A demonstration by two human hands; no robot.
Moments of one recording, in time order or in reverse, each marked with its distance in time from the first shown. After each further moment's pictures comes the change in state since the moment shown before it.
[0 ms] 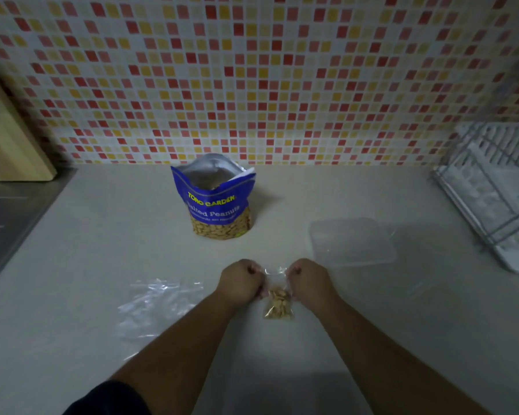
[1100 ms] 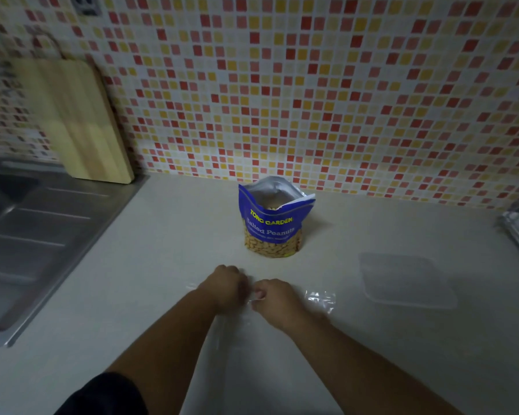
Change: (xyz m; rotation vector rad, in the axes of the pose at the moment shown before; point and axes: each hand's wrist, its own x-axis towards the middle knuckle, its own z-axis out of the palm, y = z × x) left_hand 0.002 -0.047 -0.112 0.921 -0.097 0.174; right_hand -0.012 -0.091 0.081 -0.196 -0.275 -0.366
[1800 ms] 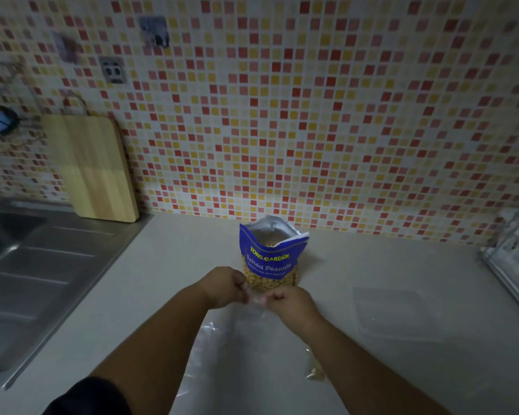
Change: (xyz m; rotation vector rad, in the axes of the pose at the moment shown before) left_hand -0.011 0.001 -0.073 -0.417 0.150 0.010; right_hand -0.009 -0.014 -0.058 0.355 0.149 -0.007
